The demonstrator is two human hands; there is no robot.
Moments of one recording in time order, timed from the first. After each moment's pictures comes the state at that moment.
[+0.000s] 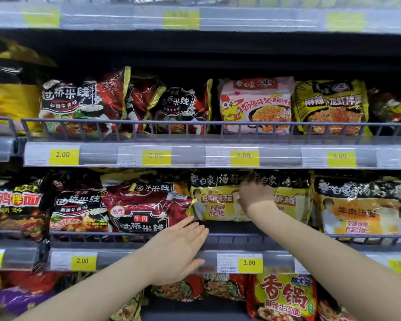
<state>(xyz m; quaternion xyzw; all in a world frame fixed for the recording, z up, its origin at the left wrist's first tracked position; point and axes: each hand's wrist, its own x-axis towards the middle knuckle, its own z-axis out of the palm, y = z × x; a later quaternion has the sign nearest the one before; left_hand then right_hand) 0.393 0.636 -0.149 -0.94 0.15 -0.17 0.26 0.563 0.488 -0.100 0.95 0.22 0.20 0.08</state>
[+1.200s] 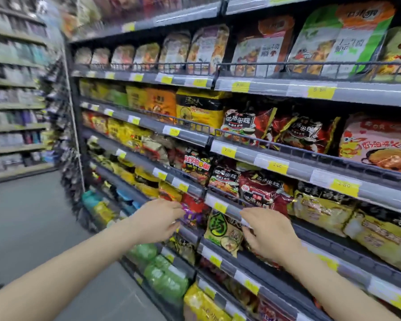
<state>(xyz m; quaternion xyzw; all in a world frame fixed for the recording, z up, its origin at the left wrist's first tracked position) 0.071 0.613 -0.053 -0.97 -0.22 -0.09 0.09 0.307 0.473 -0.051 0.69 0.68 0.23 -0.02</state>
